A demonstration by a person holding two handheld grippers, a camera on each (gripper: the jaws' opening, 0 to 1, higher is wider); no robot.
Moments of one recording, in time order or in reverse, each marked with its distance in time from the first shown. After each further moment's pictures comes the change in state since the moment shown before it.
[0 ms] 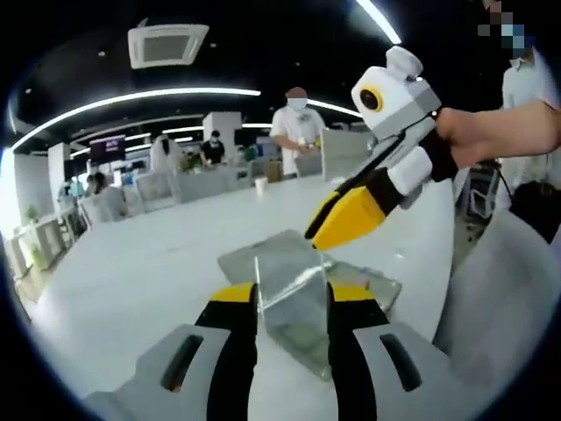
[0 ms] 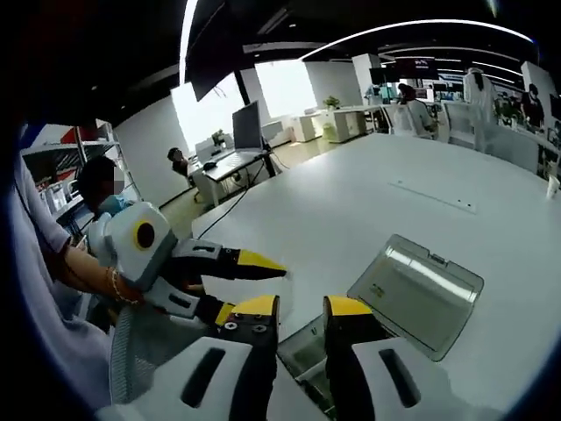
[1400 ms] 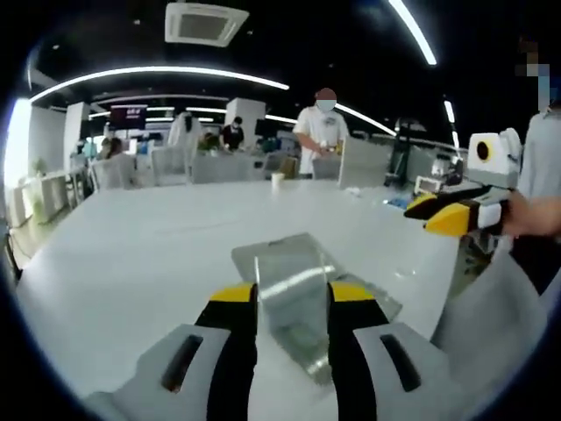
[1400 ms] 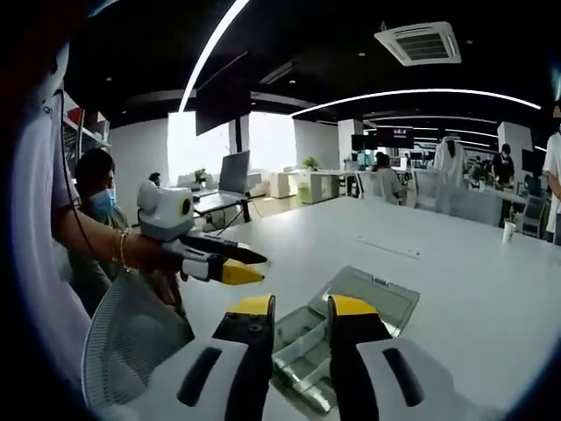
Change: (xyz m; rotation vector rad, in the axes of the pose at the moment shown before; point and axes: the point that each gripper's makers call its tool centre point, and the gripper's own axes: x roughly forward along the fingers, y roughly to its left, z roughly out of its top) left arm -0.006 0.023 0.008 -0.200 0.011 0.050; right arm -0.085 -0.003 -0.009 -0.152 -0.312 -0.194
